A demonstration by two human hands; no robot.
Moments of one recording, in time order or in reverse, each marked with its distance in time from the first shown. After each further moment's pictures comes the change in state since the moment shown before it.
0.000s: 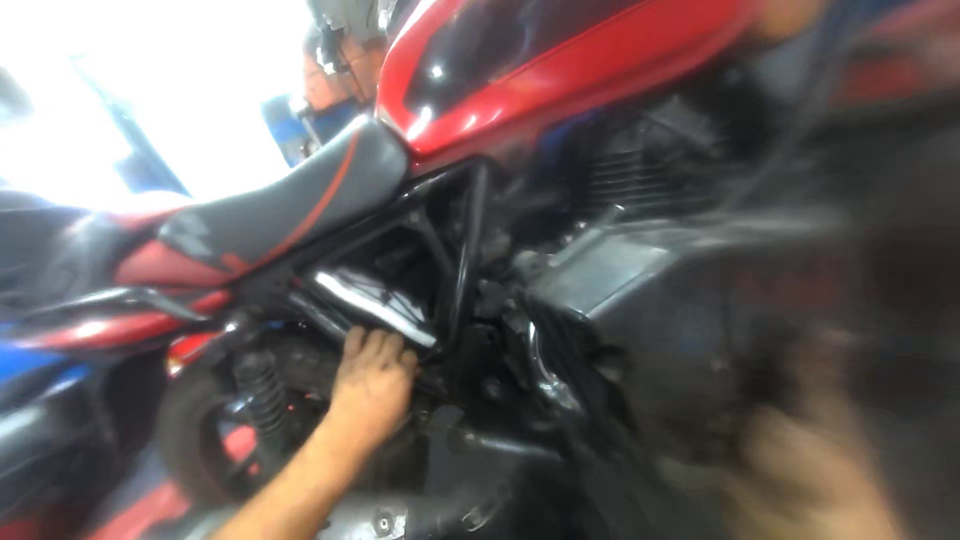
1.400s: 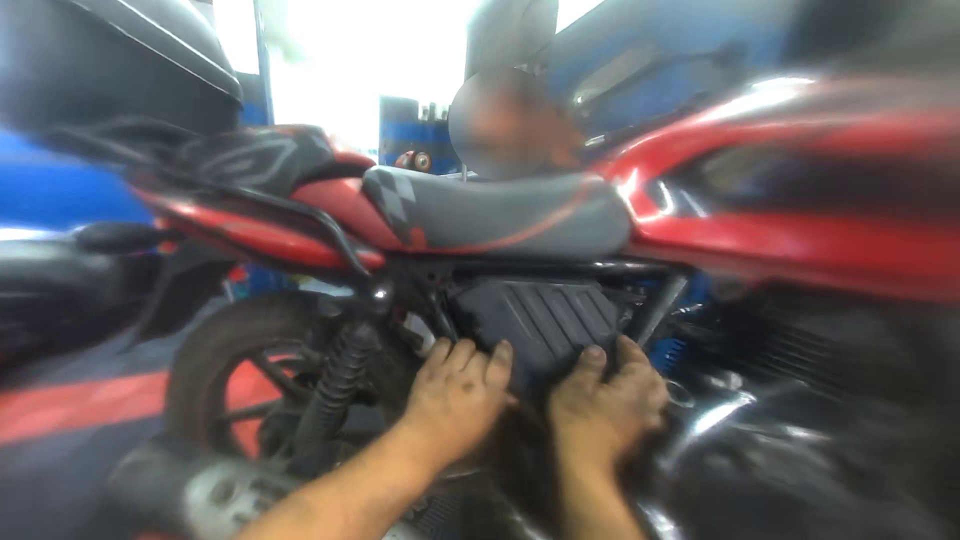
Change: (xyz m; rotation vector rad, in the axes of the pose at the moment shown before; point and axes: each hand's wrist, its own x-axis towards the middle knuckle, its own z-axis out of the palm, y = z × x) left_hand -0.026 -0.031 0.012 -0.195 0.457 -0.316; right_hand -0.005 0.120 0.197 -1.139 0.142 -0.534
